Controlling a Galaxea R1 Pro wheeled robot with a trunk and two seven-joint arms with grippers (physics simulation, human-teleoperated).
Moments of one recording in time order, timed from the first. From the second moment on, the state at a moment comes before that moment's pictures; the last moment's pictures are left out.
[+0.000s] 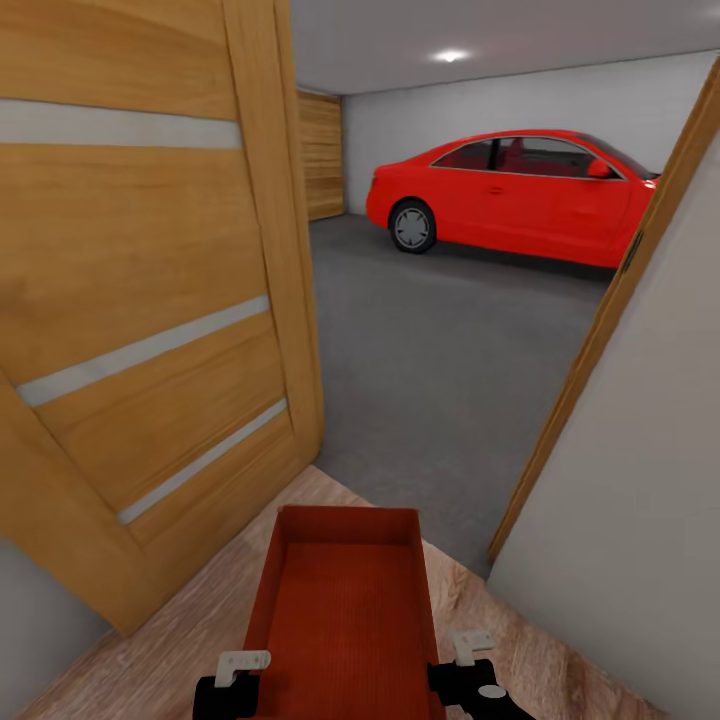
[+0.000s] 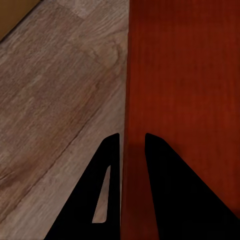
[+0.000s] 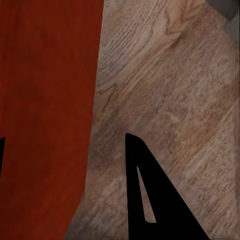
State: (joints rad) left arm -0.34 -0.03 -0.04 -0.34 0.00 -0.23 0.10; right arm -0.49 0.09 0.08 -0.19 0.02 -0.05 -0.10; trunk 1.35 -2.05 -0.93
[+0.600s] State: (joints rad) left arm -0.34 -0.03 -0.04 -0.34 0.00 -0.23 0.10; right arm -0.49 0.09 0.08 -0.19 0.02 -0.05 -0.10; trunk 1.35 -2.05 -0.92
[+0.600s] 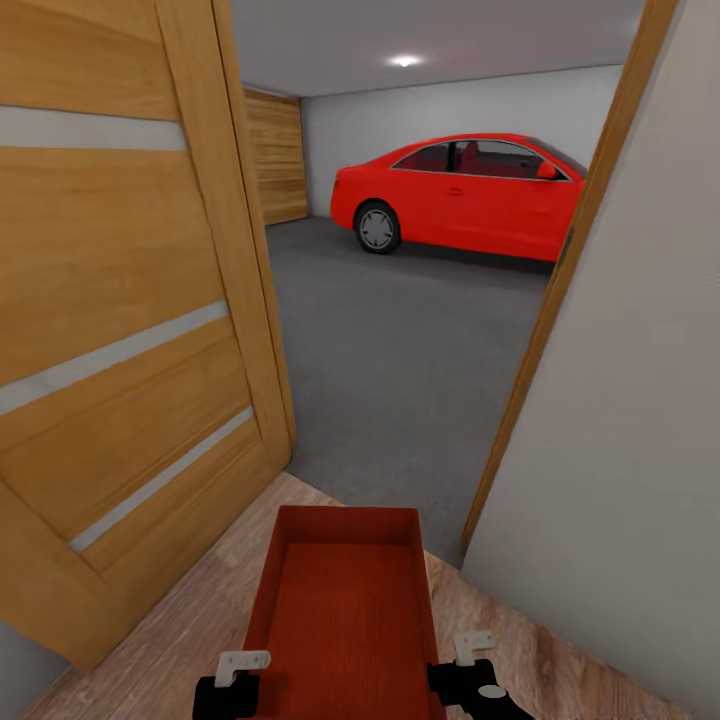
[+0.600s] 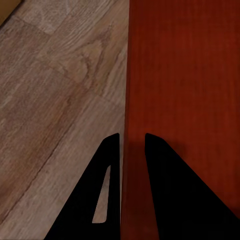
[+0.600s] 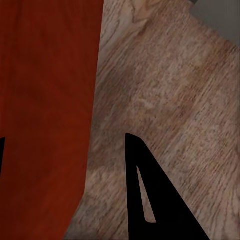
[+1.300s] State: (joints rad) left arm -0.34 -0.03 -0.04 -0.34 0.00 -0.23 0.10; right arm -0.49 0.09 0.08 -0.19 0.02 -0.05 -0.10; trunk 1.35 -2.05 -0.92
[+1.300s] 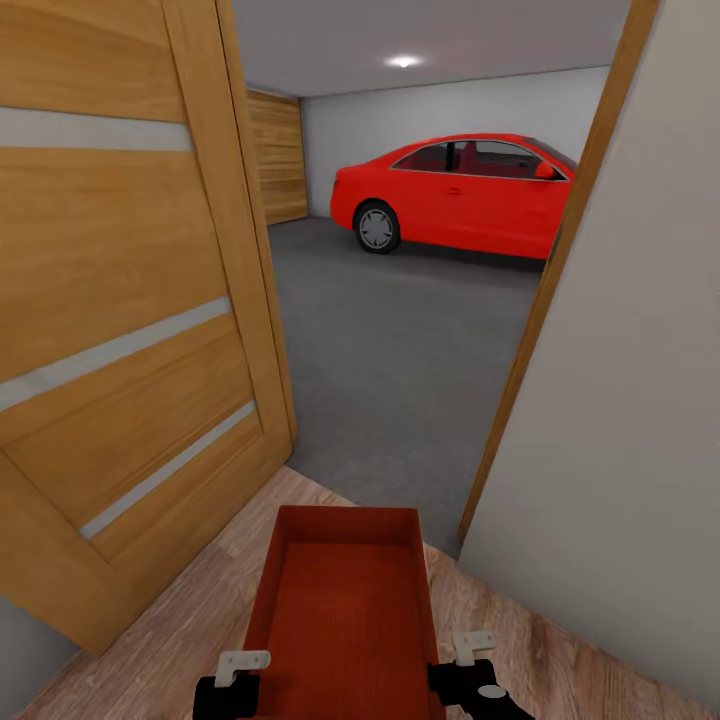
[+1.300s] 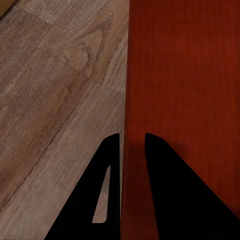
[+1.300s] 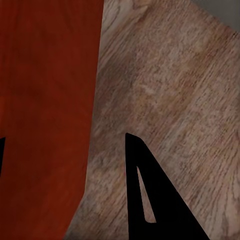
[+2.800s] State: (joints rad) left arm -0.34 -0.03 -0.04 -0.34 0.00 -0.23 0.10; right arm -0.49 0.09 0.08 -0.19 0.02 -0.05 -0.10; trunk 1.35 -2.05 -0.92
